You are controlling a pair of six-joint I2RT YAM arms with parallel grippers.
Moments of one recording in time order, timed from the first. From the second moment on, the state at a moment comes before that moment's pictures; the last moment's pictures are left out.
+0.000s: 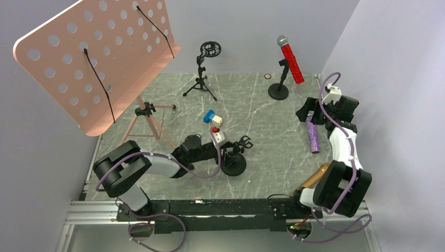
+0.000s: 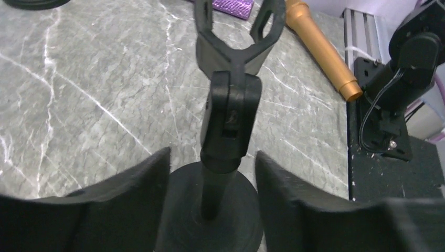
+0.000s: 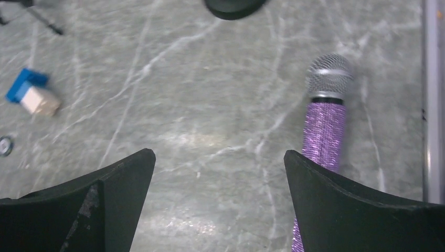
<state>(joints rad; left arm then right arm) -0.88 1.59 0.50 1.01 0.43 -0.09 -0.41 1.29 0.92 -0.25 -0.61 -0.08</state>
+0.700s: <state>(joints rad) -0.87 1.30 0.23 1.14 0.21 -0.09 -0.46 1.71 1.05 -0.30 -0.16 0.01</state>
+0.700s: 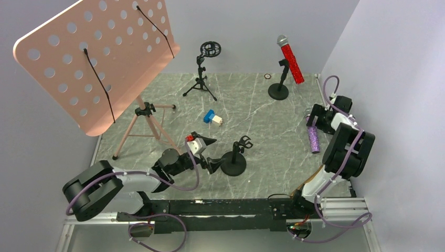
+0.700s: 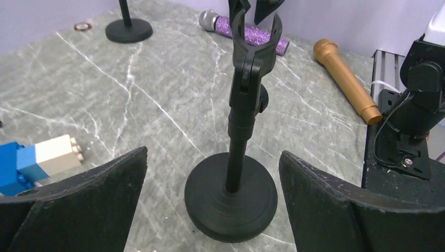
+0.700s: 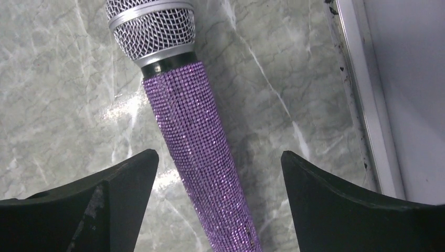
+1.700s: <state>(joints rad) -0.87 1.25 0.19 1.12 0.21 -0.14 -0.43 1.81 1.12 -0.42 -0.20 -0.09</state>
